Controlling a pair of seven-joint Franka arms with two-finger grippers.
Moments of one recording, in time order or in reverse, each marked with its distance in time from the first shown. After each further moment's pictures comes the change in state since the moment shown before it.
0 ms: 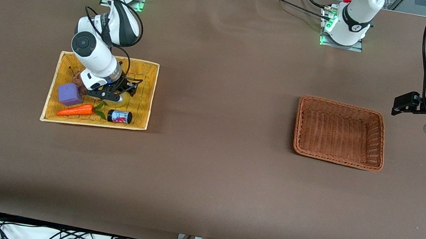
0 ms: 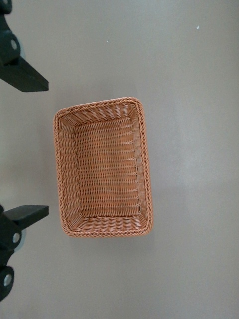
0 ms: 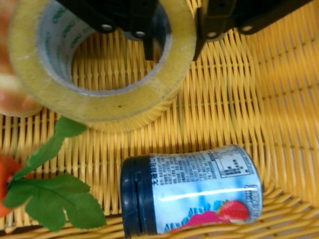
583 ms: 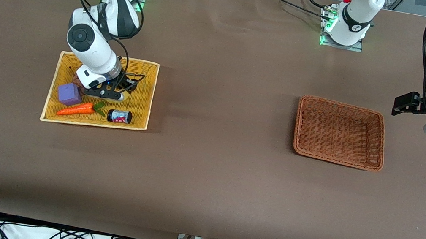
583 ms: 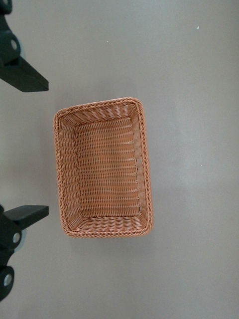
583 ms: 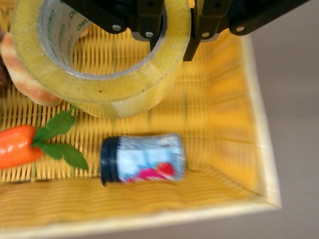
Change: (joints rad) left arm 0.000 0.000 0.001 0.000 0.000 0.000 0.000; right arm 0.002 -0.114 0.056 0.143 -0.011 -0.285 0.026
